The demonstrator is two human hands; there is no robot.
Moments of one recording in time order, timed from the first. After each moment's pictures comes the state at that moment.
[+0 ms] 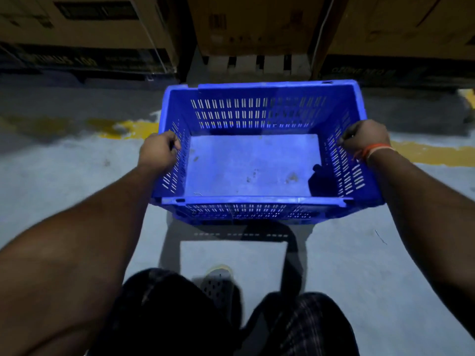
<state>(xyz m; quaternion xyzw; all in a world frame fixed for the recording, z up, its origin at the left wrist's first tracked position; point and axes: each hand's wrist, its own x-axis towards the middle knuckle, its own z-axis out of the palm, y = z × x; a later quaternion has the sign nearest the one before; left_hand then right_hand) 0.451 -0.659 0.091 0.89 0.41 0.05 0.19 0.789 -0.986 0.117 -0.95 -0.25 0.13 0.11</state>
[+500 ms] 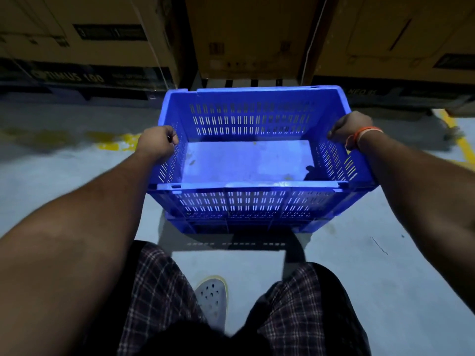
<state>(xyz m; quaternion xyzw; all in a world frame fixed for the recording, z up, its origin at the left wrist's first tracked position) 0.453 -0.660 0.090 0.89 0.41 0.08 0.16 0.787 -0.982 0.122 -0.95 -0.24 0.14 0.15</state>
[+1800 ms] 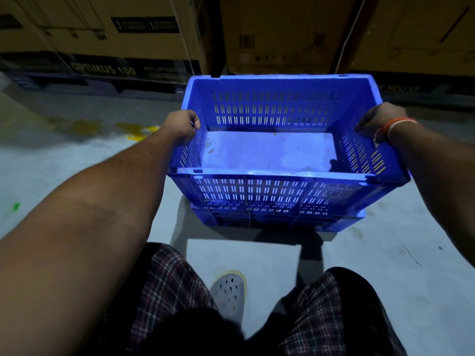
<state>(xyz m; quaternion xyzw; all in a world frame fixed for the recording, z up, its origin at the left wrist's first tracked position) 0.448 -0.649 0.112 0.88 0.43 0.07 0.20 0.795 -0.956 0.117 -0.94 -0.27 0.15 0.14</state>
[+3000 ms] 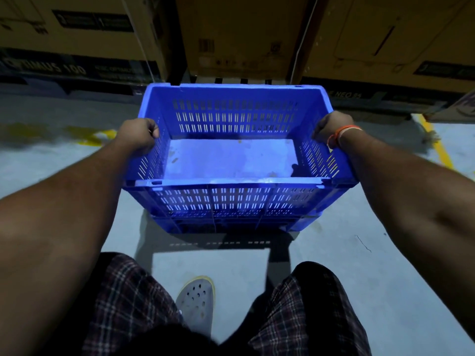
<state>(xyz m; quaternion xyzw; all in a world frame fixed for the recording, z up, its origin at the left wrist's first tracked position) 0.447 -0.648 0.094 0.90 0.41 0.05 0.15 0.777 -0.974 0.117 -0.95 -0.26 0.12 0.13</state>
